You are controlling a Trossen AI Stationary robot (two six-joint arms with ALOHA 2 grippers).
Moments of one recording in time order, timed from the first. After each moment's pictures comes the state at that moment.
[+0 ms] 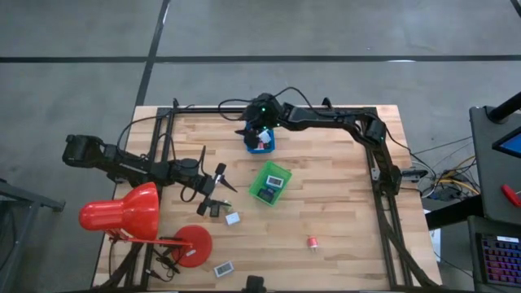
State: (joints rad) left arm -0.02 1.24 0.22 0.71 0.34 0.30; right arm -0.41 2.13 1.61 0.02 -0.22 -0.14
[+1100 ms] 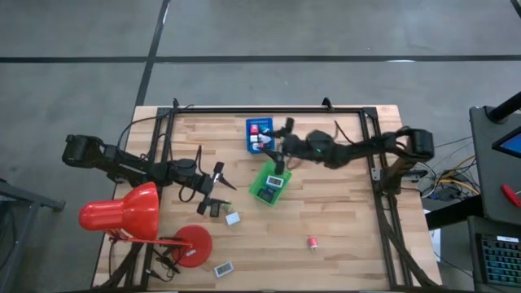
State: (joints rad) left arm -0.02 1.24 0.19 0.78 0.31 0.28; right arm -0.16 1.65 0.77 0.96 0.07 -0.16
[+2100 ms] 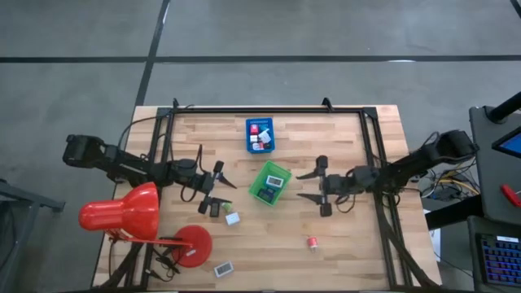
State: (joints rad) left arm -0.02 1.25 0.19 0.78 0.28 0.19; right arm 0.26 1.19 0.30 0.96 0.23 -0.14
